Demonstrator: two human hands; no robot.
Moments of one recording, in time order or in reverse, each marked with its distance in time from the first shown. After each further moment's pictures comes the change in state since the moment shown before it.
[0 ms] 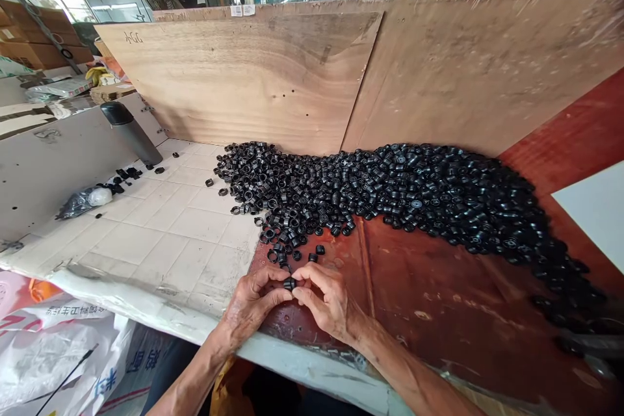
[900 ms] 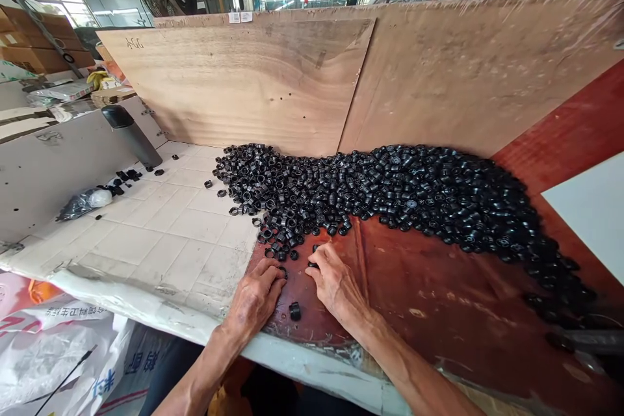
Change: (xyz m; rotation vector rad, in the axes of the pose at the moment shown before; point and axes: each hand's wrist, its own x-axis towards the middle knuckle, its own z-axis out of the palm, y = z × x) left_hand 0.008 -0.004 0.007 0.704 0.073 0.249; right_hand -0.003 0.054 -0.011 -0.577 0.129 -0.024
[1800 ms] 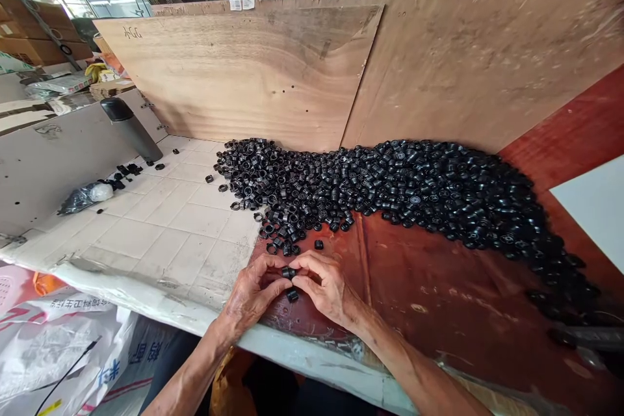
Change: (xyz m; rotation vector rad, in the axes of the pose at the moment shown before) left_hand -0.007 -0.001 -0.005 -0.690 -0.083 -0.315; right_hand 0.009 -0.039 -0.015 0.547 -0.123 0.003
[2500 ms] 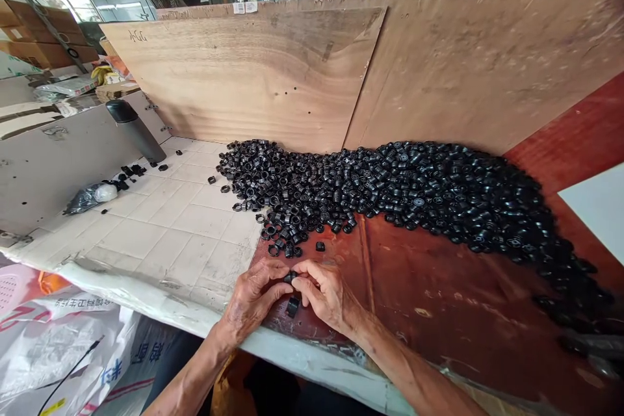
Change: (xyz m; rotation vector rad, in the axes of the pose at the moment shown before) left_hand -0.003 -0.001 -0.005 0.280 0.071 0.346; right_hand -0.004 -0.006 0.004 0.013 -0.083 0.112
